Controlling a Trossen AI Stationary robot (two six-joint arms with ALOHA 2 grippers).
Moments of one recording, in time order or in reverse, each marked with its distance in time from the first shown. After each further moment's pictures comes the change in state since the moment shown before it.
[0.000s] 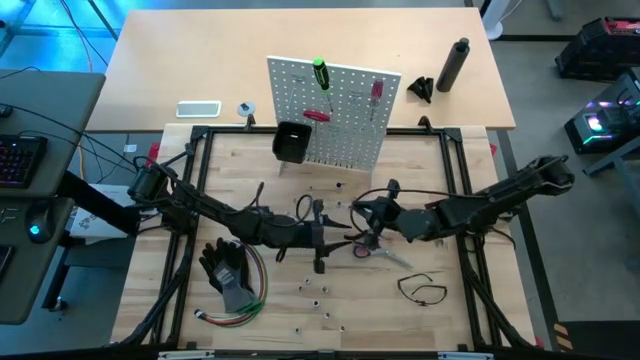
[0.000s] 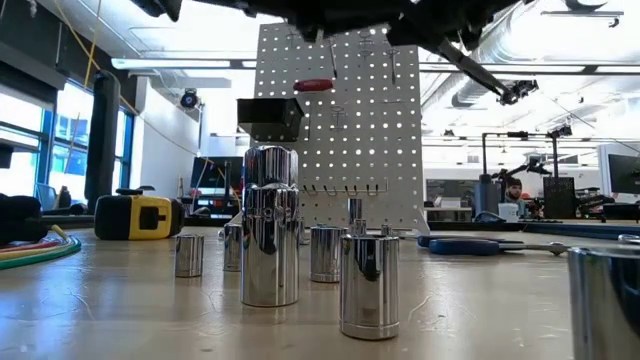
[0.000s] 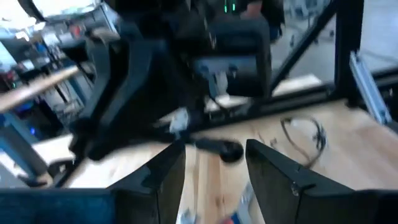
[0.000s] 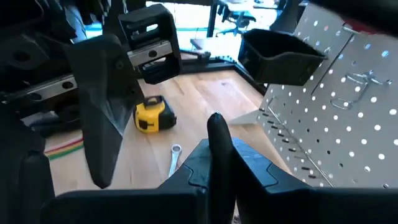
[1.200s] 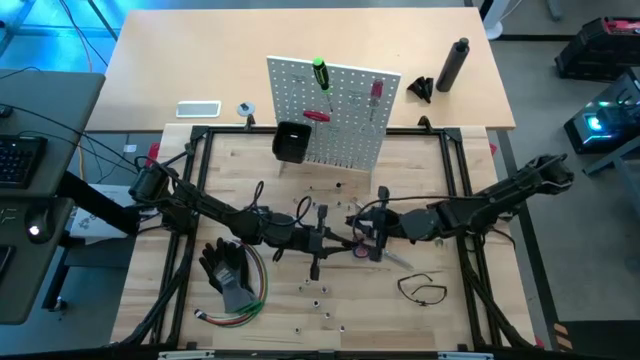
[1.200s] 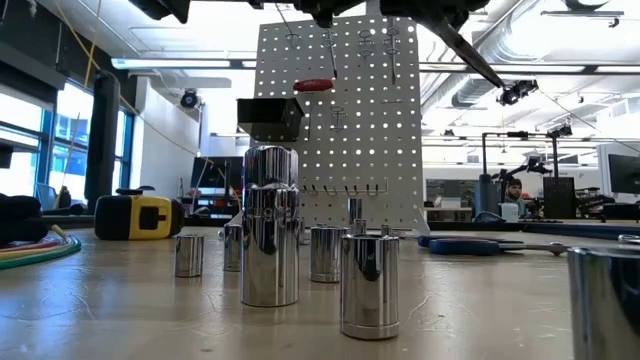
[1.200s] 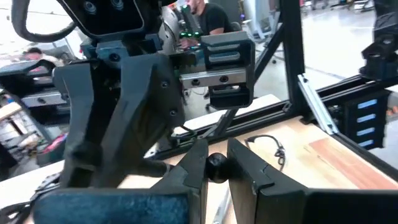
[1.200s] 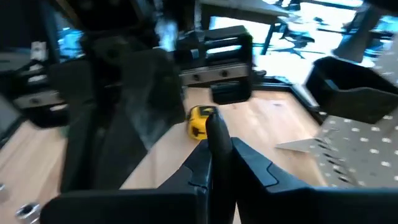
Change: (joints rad) left arm 0.036 0.000 0.002 0.063 0.163 0.041; right arm 0.052 0.008 0.002 0.073 -0.240 -0.135
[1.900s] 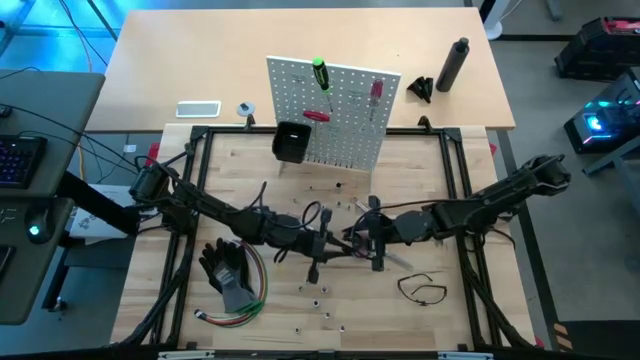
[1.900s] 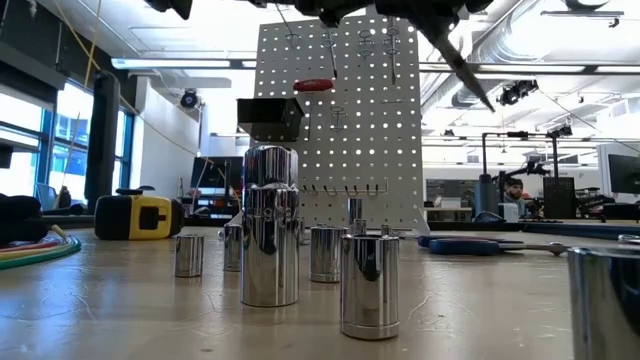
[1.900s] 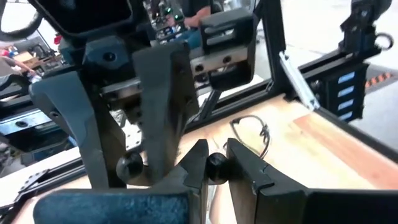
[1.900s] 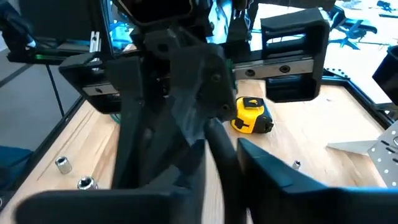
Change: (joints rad) left arm 0.006 -0.002 0.038 -0.128 0.049 0.045; right arm 0.001 0.049 0.001 0.007 -0.183 0.018
